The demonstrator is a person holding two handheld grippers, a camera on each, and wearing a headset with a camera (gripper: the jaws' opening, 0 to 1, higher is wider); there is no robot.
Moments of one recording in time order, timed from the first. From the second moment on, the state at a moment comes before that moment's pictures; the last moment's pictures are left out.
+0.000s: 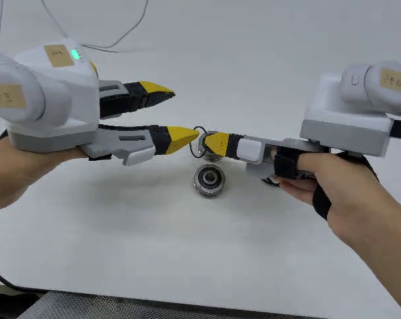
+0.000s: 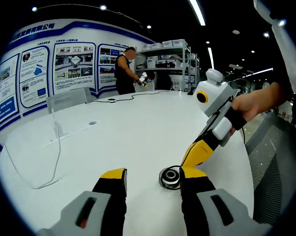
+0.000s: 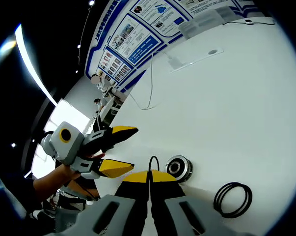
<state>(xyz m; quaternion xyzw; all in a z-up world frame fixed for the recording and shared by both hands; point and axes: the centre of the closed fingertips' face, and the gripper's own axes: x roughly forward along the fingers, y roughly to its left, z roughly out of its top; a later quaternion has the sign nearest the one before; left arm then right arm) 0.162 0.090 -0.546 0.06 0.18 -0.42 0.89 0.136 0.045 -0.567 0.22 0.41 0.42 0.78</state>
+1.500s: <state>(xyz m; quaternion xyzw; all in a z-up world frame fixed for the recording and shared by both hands) 0.121 0.104 -0.532 0.04 0.18 -0.42 0.89 0.132 -0.076 -0.604 0.17 0.44 0.25 0.85</state>
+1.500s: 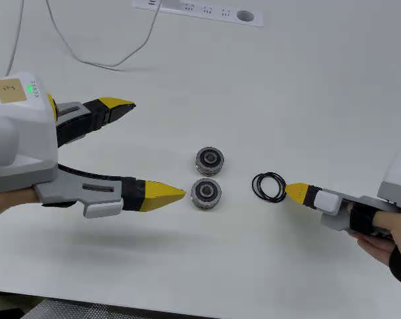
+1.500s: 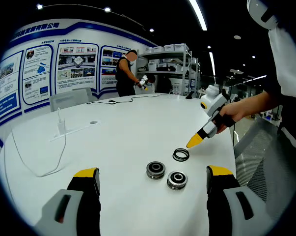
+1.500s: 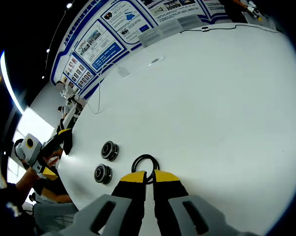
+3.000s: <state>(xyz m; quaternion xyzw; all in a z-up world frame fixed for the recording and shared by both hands) 0.069 0.130 -0.512 0.04 0.16 -0.34 0.93 0.082 -0.073 -0.527 -0.10 0.18 0.41 0.89</state>
